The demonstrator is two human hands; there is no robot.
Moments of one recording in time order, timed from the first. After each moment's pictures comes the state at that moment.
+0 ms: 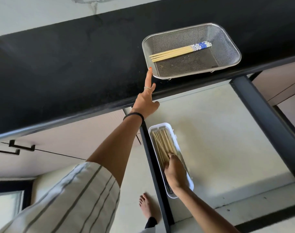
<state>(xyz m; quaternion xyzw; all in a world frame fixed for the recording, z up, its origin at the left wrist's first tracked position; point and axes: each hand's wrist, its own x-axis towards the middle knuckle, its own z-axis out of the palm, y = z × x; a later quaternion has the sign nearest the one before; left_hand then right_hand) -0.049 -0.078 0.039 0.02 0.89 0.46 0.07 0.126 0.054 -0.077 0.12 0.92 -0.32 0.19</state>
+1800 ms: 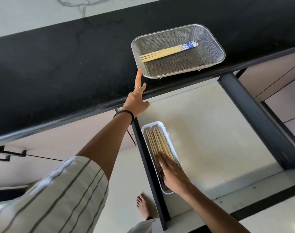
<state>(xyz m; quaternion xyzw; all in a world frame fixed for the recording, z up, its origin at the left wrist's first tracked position) -0.053 -0.077 0.036 0.04 0.89 0.45 0.06 0.147 0.090 -0.103 -0.21 0.94 -0.21 0.15</state>
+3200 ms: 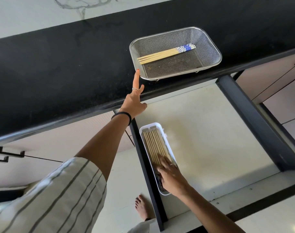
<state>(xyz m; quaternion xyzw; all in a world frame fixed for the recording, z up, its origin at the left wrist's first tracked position) -0.050 -0.077 0.042 0.01 0.91 0.41 0.09 0.148 0.092 -0.104 -0.20 0.94 -0.18 0.20</state>
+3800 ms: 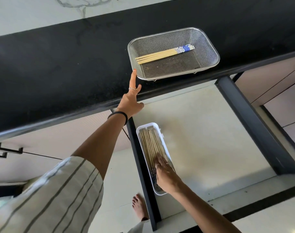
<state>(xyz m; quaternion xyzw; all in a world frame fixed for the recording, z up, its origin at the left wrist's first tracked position) -0.052 -0.075 0.037 -0.01 0.91 0.42 0.08 0.140 0.088 -0.099 -0.15 0.93 -0.20 0.27</state>
